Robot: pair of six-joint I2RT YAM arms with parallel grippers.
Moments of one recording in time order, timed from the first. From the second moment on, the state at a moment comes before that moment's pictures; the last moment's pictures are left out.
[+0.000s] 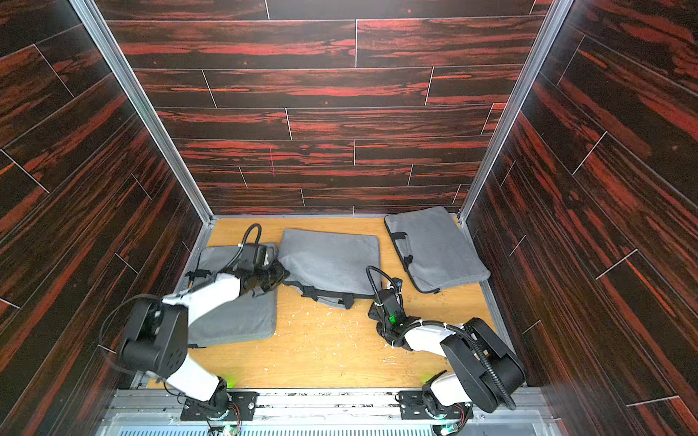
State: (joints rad) left arm -0.22 1.66 1.00 -0.19 0.27 -0.95; right arm 0.63 1.43 0.40 0.27 0.30 0.75
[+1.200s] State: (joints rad) left arm -0.49 1.29 0.50 0.36 0.07 -1.35; right arm 1.10 1.68 0.67 0.29 0.43 0.67
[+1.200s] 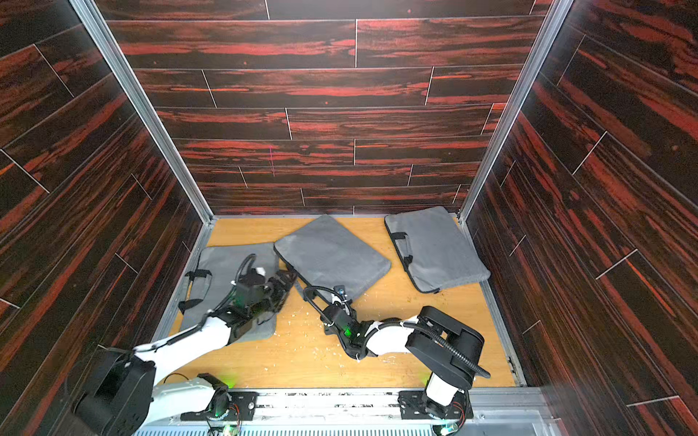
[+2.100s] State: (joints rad) left arm -0.64 1.59 0.50 0.65 0.06 -1.56; right arm 1.11 1.69 0.66 0.37 0.38 0.58
